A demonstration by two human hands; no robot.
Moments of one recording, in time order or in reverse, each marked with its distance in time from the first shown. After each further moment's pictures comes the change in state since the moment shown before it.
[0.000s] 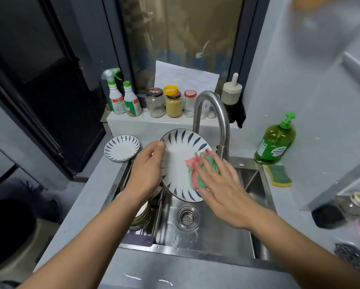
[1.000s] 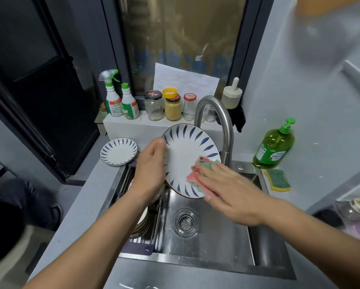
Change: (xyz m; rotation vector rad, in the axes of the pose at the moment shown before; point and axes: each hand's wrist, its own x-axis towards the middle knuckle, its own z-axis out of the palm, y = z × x) left_hand 0.025 0.002 0.001 -0.109 0.001 0.031; right_hand 0.020 0.007 -0.036 -0.108 -0.162 -0.205
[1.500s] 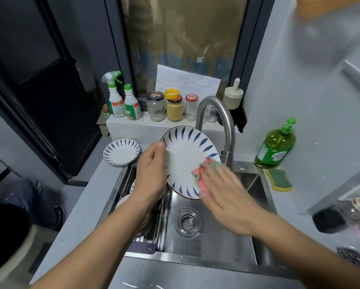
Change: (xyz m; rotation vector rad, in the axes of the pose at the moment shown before) left_hand -0.013 0.001 -0.003 0.010 0.051 0.009; right_hand 0.002 -0.030 0.021 0.031 0.032 0.263
